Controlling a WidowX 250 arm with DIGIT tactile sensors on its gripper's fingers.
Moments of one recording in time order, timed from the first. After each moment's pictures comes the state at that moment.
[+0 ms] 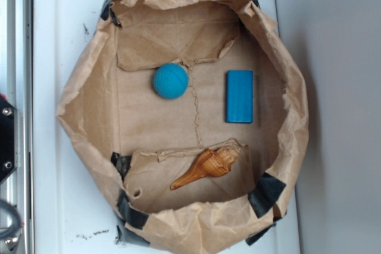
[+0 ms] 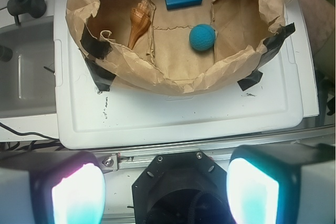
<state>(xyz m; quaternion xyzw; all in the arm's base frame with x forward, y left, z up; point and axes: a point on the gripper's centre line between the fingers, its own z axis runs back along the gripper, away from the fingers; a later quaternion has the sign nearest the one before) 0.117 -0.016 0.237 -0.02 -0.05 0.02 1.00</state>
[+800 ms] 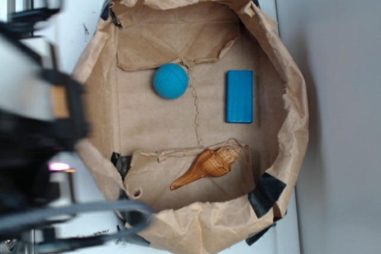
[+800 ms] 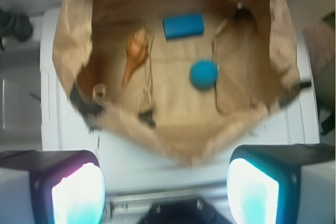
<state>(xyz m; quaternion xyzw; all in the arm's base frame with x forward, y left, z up) 0.190 -0.024 0.215 0.01 -0.06 0.02 1.00</state>
